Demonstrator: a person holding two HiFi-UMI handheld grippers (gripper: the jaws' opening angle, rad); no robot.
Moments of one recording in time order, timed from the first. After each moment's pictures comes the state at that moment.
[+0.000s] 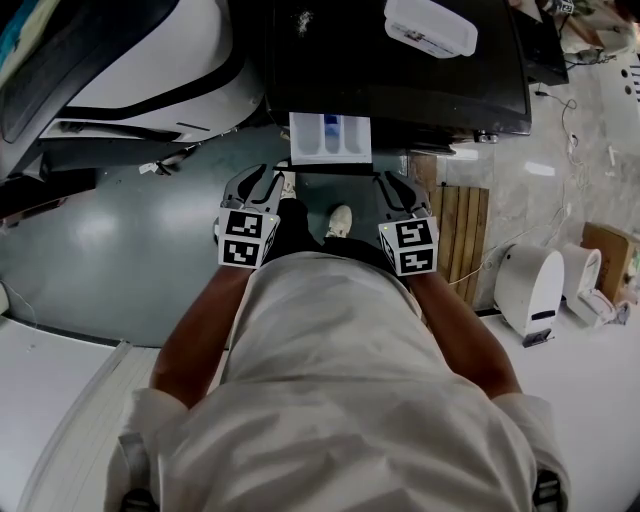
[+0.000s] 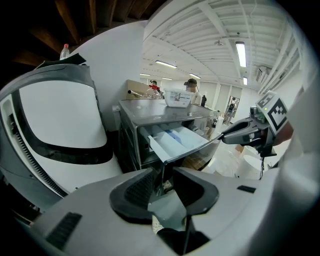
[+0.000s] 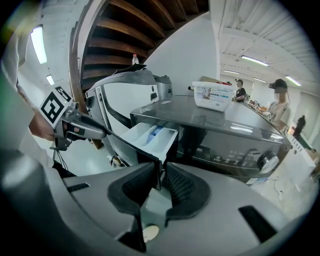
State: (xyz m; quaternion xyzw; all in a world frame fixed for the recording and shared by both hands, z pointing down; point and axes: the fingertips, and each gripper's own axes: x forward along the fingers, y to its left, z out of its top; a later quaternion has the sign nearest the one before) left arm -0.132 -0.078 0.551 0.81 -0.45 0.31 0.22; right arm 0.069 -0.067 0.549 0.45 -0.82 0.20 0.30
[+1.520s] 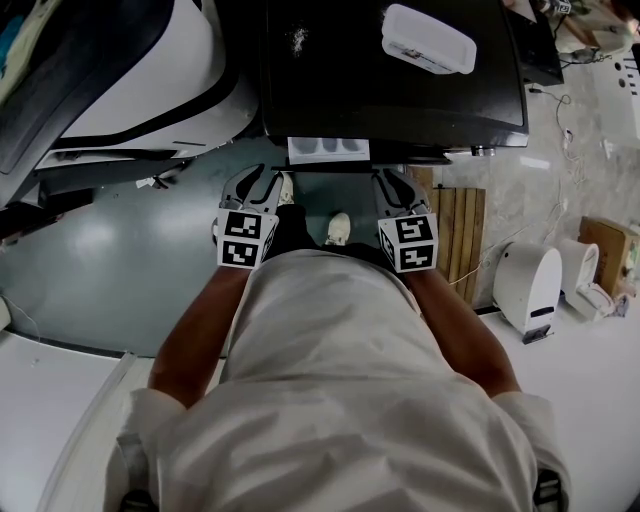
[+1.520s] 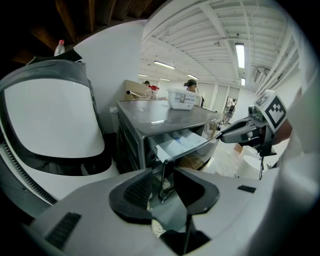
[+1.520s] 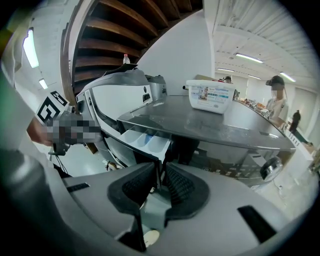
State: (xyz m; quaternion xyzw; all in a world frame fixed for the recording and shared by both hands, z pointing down) left arm -0.134 -0.128 0.554 0.81 -0.44 0.31 0.21; right arm 0.069 -0.115 0.549 0.47 -0.80 0.22 0.30
